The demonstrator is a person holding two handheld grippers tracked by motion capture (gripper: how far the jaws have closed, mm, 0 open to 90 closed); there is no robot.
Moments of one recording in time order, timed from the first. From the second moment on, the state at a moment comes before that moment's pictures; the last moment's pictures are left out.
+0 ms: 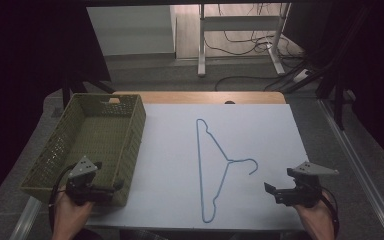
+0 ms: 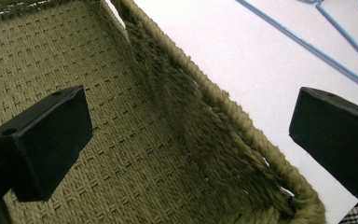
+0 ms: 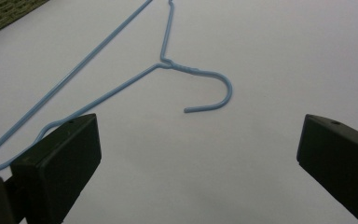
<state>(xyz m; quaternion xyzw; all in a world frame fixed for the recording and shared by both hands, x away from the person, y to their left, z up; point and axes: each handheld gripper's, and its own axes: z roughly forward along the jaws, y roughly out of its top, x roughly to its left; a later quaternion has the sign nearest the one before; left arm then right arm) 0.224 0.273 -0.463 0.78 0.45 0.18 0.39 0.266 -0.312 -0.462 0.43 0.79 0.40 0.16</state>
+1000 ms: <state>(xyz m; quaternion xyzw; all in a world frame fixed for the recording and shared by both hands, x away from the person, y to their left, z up) 0.228 0.277 -0.465 0.77 0.45 0.17 0.41 0.267 -0.306 -0.462 0.43 0.80 0.38 0.17</state>
